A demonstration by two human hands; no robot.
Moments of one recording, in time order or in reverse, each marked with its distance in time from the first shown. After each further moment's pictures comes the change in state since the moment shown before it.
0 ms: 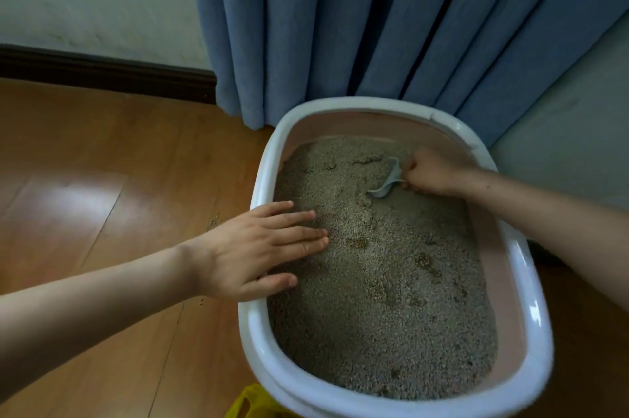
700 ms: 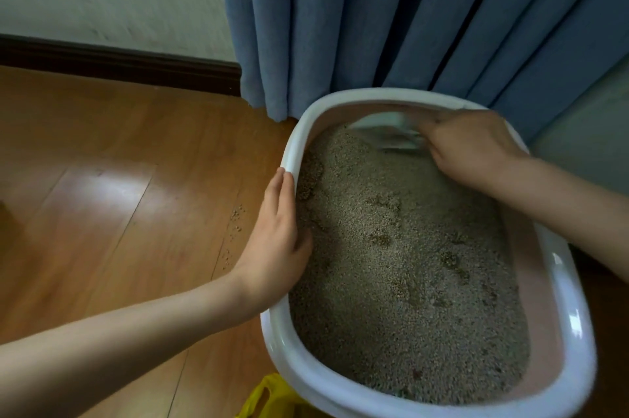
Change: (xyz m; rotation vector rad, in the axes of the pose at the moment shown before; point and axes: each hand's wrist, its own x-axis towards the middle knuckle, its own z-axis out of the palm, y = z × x) left_hand 0.016 0.046 0.018 -0.565 0.467 -0.860; right_hand -0.027 -0.036 -0.026 -0.744 0.440 -0.385
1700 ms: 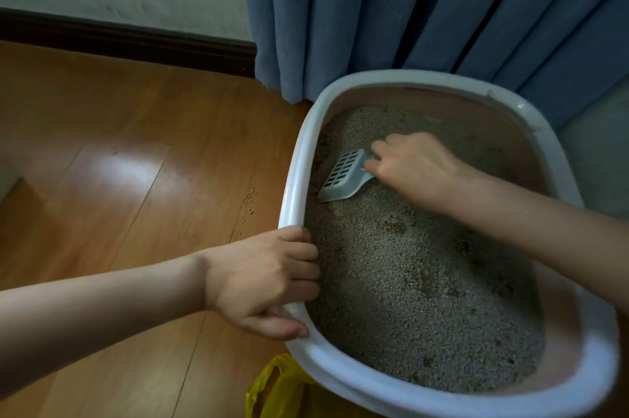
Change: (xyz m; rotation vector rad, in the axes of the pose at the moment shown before) left_hand -0.016 -0.025 -0.038 0.353 -0.499 1.014; right_hand 0.002 -0.084 -0.018 -0.146 -0.123 -0.412
